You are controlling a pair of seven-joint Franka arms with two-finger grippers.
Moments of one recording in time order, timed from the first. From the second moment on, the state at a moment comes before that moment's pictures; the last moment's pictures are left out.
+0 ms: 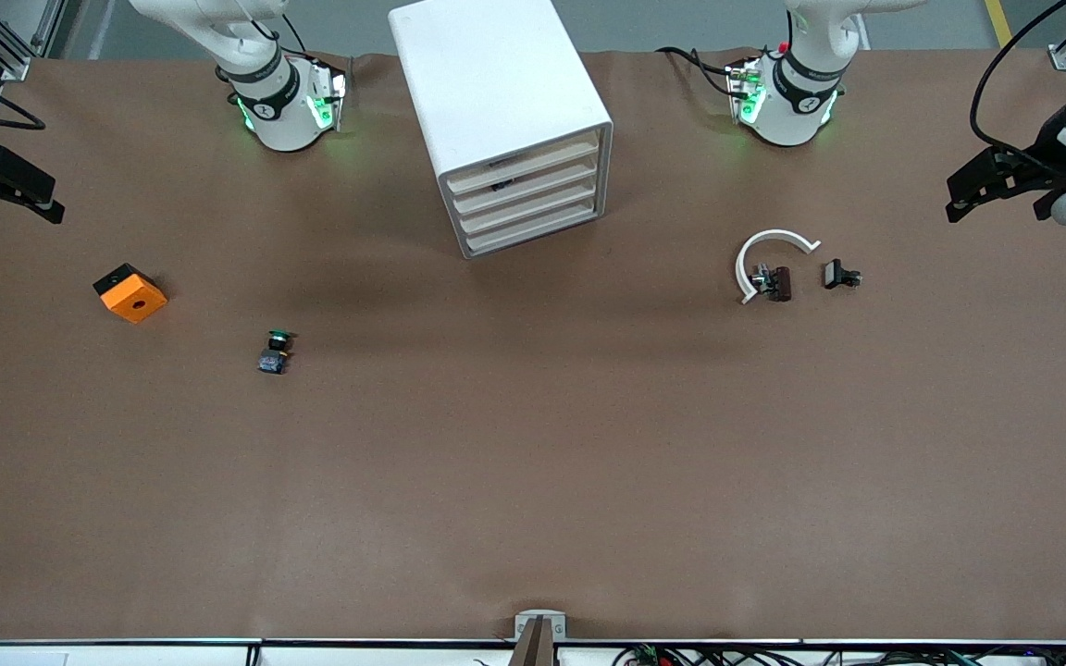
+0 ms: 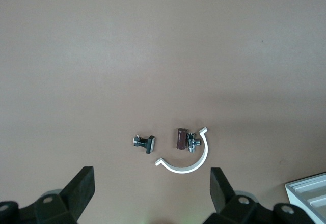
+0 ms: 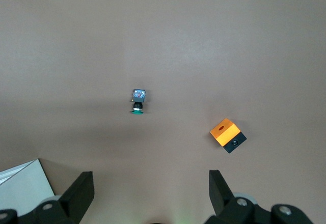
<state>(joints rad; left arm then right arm) 0.06 -0.10 -0.12 -1.65 0.02 1.54 -0.06 0.01 -0.04 -0.03 -1.50 -0.02 1.44 -0.02</state>
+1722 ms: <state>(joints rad) -0.27 0.60 -0.14 -1.49 -0.23 1.69 -0.88 0.07 0.23 -0.02 -2.13 -0.02 2.30 0.09</state>
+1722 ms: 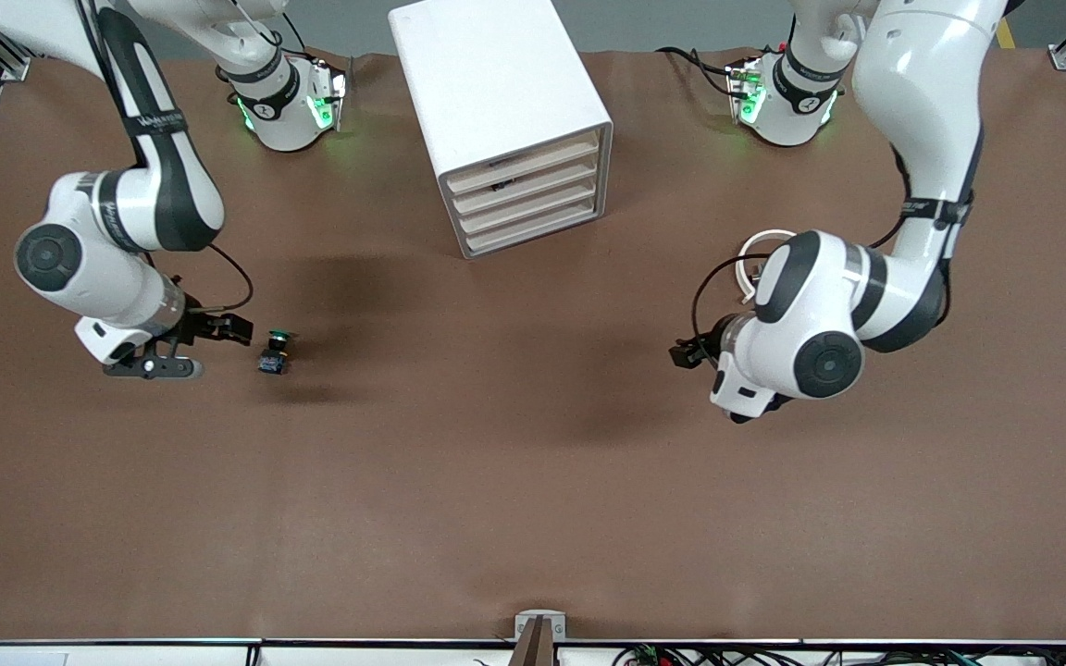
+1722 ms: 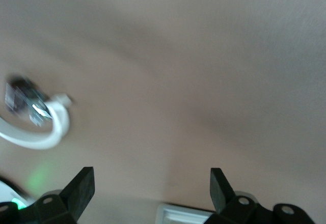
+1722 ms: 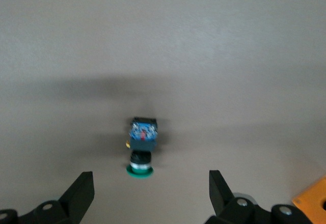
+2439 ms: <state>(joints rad) -0.31 0.74 -0.14 -1.49 -0.65 1.69 -1.27 0.09 0.44 -0.02 -2.13 0.00 2.45 0.10</state>
